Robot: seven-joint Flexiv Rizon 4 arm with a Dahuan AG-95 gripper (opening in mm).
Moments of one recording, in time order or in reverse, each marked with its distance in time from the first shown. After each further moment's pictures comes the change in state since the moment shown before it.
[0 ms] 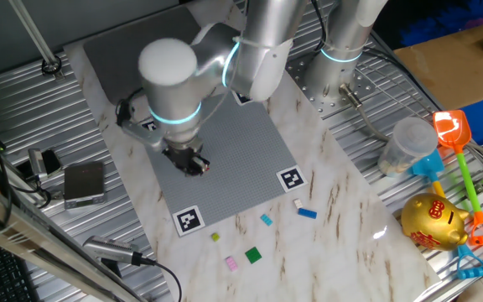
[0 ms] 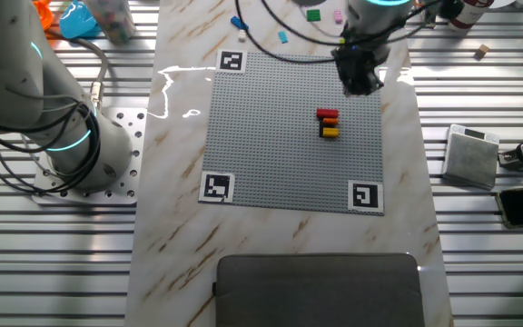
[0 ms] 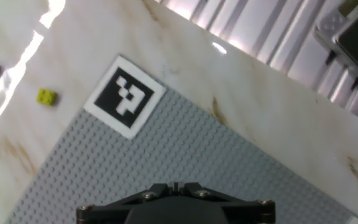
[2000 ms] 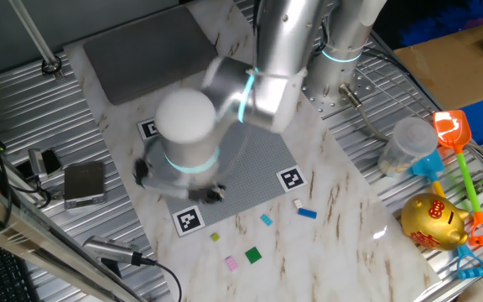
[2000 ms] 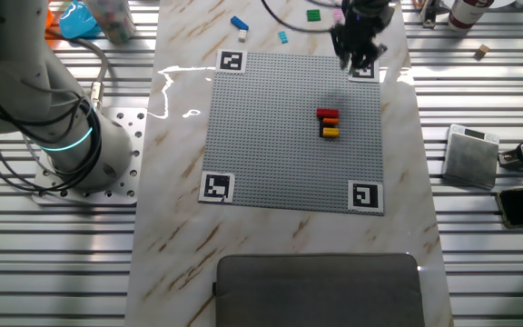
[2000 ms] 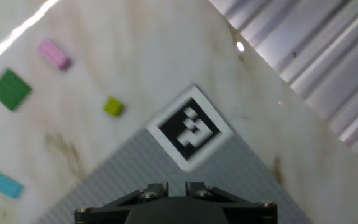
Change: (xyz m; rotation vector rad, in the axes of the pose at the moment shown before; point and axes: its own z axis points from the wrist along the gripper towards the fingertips) arm -0.037 0.080 0.002 0.004 0.063 -0.285
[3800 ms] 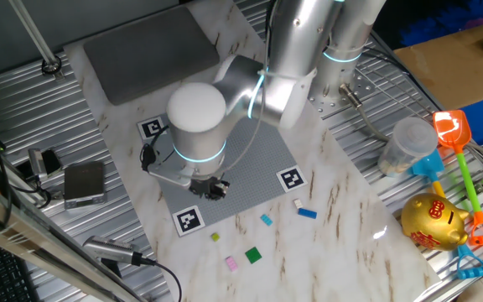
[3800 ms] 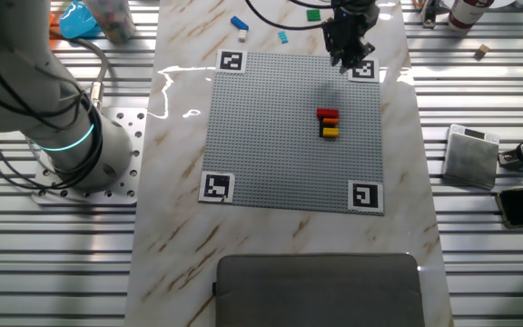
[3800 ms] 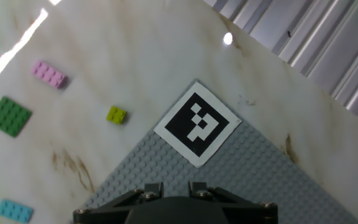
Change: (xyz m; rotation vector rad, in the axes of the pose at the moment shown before) arm 0.031 -0.013 0.006 0.004 -0.033 0.081
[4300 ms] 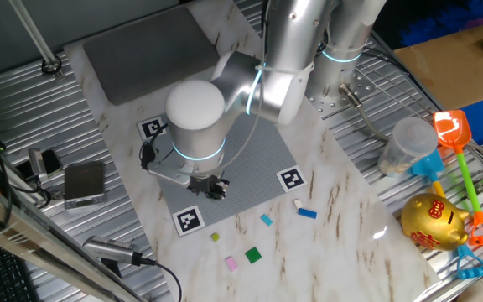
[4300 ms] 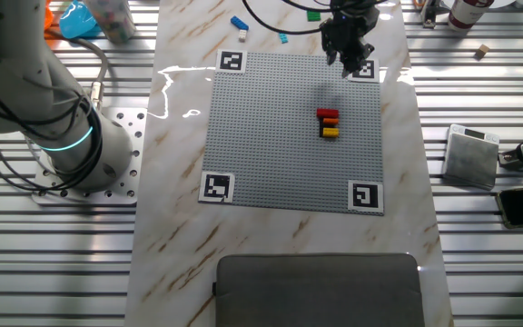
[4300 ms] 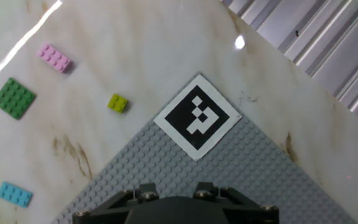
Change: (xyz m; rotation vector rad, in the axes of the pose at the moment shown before) arm -0.001 0.000 0.001 0.002 0.011 0.027
